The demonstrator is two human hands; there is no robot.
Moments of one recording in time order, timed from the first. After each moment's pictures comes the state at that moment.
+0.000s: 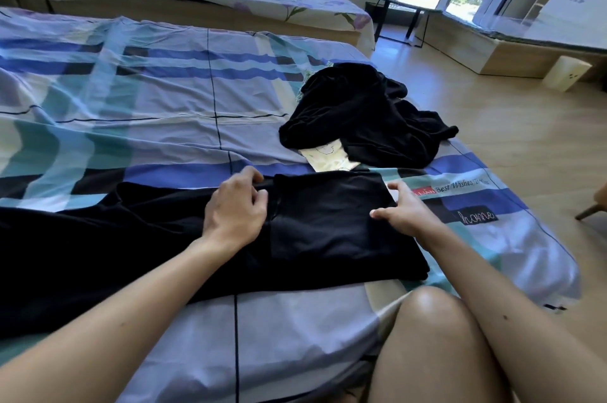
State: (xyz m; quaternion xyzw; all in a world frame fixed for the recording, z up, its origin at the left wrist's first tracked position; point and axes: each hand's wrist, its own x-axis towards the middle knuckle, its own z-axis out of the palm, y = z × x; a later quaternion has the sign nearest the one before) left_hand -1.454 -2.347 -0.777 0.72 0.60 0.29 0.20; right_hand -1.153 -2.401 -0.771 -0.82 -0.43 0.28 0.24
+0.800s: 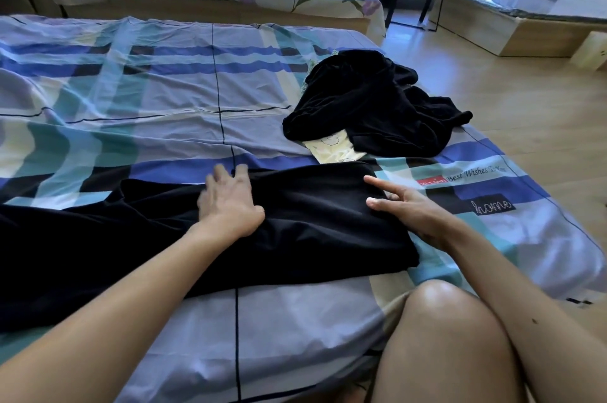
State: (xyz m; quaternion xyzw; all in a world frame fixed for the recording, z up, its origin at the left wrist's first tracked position) left_hand -1.455 -2.341 -0.770 0.73 0.67 0.06 0.11; right_hand -1.151 -2.415 -0.774 -0.66 -0.48 0.48 0.32
